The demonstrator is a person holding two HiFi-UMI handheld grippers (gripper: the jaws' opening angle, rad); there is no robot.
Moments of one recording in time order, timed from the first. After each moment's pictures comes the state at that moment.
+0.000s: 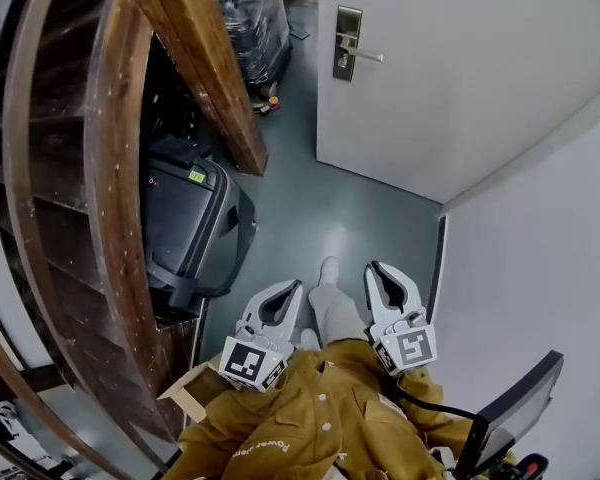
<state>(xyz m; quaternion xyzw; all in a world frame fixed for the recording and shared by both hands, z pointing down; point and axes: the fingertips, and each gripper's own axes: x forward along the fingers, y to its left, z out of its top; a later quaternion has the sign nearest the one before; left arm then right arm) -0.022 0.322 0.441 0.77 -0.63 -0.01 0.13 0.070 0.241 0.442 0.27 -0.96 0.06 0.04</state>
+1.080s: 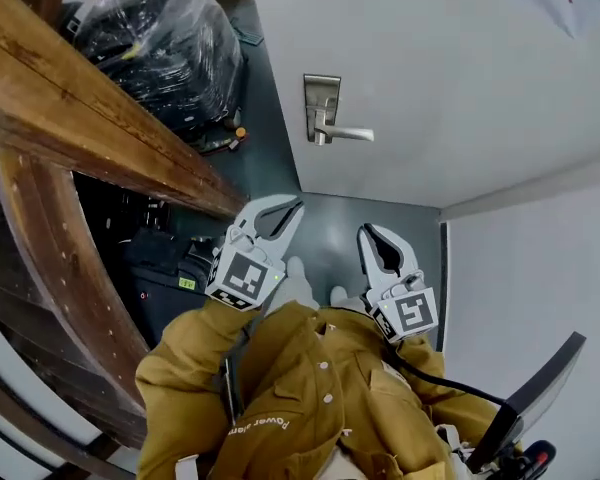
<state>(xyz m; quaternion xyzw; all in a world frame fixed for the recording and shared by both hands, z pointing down) -0.199 -0.134 0.426 0.87 -0.43 0.24 -0.03 -0.096 -0.117 0.431 0.35 -0.93 0.08 0.02</state>
